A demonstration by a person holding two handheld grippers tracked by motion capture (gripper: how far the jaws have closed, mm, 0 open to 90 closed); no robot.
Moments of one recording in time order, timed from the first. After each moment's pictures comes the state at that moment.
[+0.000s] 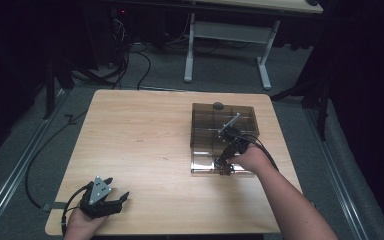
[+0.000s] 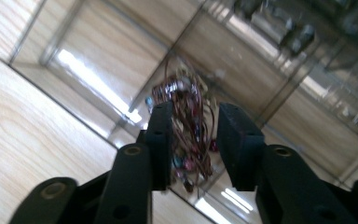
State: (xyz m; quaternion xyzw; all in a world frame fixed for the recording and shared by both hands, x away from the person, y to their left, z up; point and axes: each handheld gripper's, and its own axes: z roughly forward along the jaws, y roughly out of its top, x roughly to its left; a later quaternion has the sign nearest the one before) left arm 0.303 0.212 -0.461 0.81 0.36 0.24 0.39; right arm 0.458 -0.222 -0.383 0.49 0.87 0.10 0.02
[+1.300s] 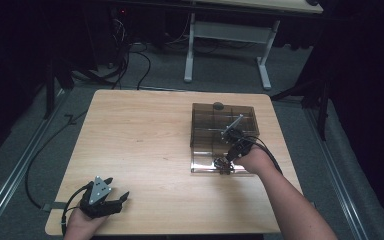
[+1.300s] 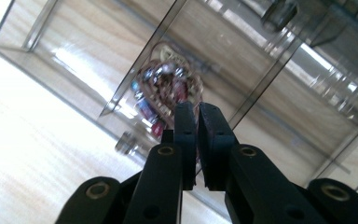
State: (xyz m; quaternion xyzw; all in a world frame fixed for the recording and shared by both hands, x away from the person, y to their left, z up) left arm 0.303 0.212 -0.461 0.81 0.36 0.24 0.39; right arm 0.449 -0.231 -0.381 0.49 0.87 0.09 0.02
